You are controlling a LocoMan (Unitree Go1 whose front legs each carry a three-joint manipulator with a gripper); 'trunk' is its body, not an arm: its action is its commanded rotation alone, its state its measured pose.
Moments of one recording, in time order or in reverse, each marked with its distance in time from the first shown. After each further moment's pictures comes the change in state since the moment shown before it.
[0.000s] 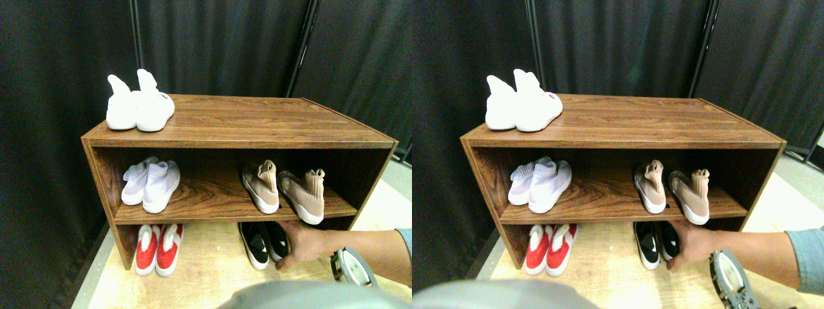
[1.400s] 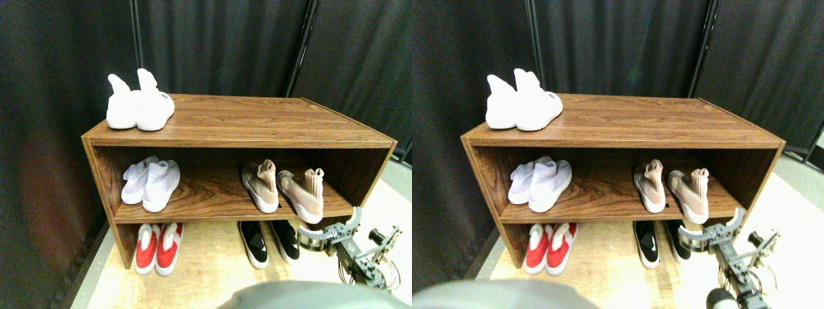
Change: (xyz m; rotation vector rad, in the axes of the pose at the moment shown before) right arm 0.078 -0.013 0.009 -0.009 -0.010 -0.144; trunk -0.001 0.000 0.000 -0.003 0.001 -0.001
